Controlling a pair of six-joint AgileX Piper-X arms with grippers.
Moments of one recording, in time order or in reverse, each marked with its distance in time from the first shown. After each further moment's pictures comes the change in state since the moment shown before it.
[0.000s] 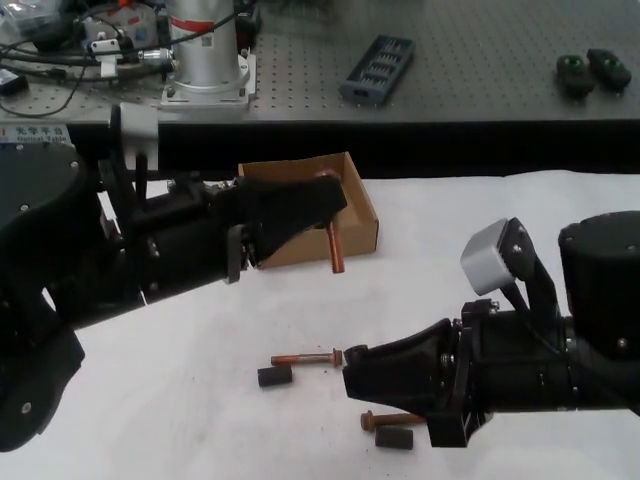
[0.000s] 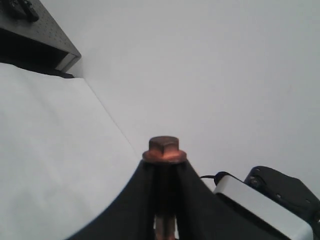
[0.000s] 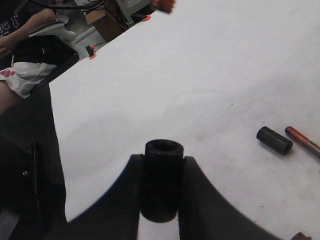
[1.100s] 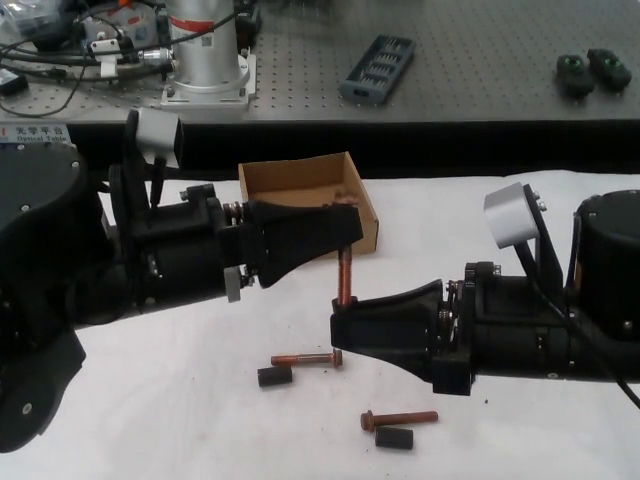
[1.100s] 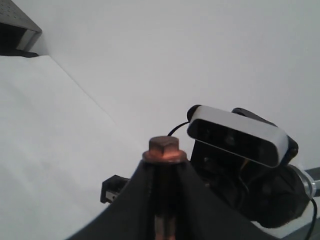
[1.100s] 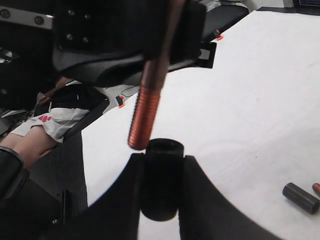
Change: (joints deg) left arm -0.1 0.0 0.0 0.0 9.5 6.0; right arm -1.2 2.9 0.1 -15.4 -5.4 10.8
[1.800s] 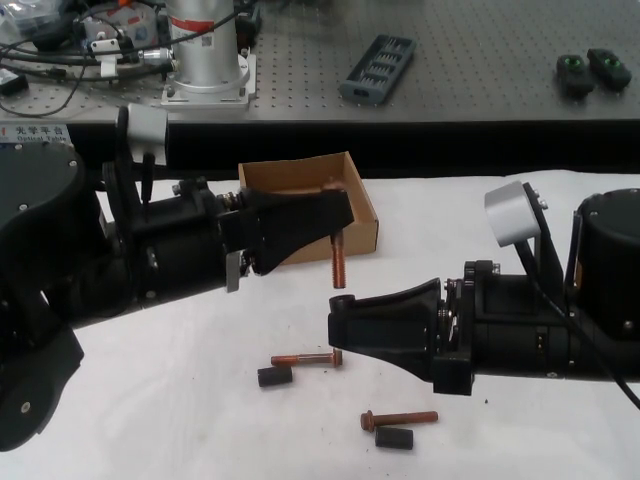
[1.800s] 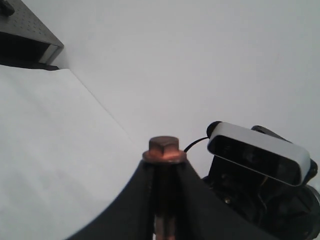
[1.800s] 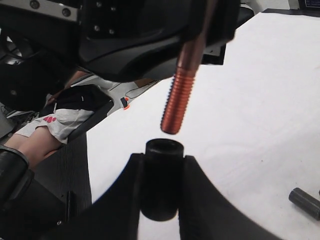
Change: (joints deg) left arm 0.1 0.0 0.0 0.0 -3.9 -0.8; right arm 0.0 0.0 0.0 -1.5 -0.2 0.3
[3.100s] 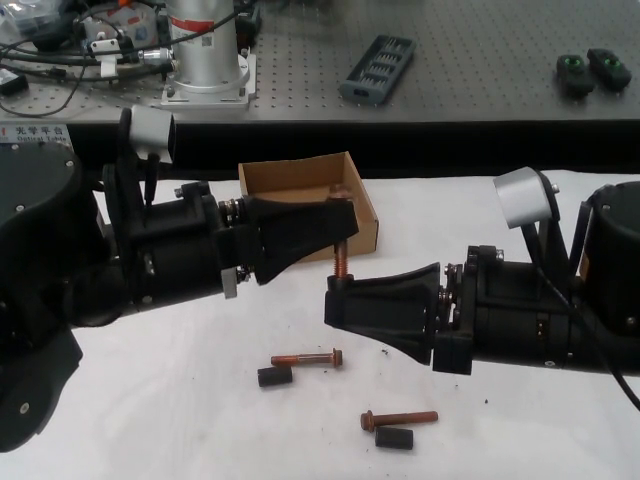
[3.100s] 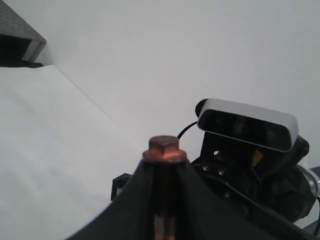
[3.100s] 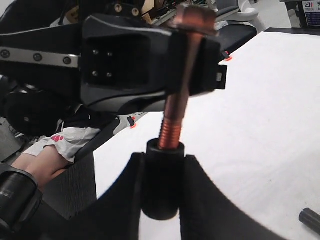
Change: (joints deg) left arm 0.0 0.0 0.2 -0.7 3.4 3.2; right arm 0.0 0.5 0.1 -5.6 1.3 5.9
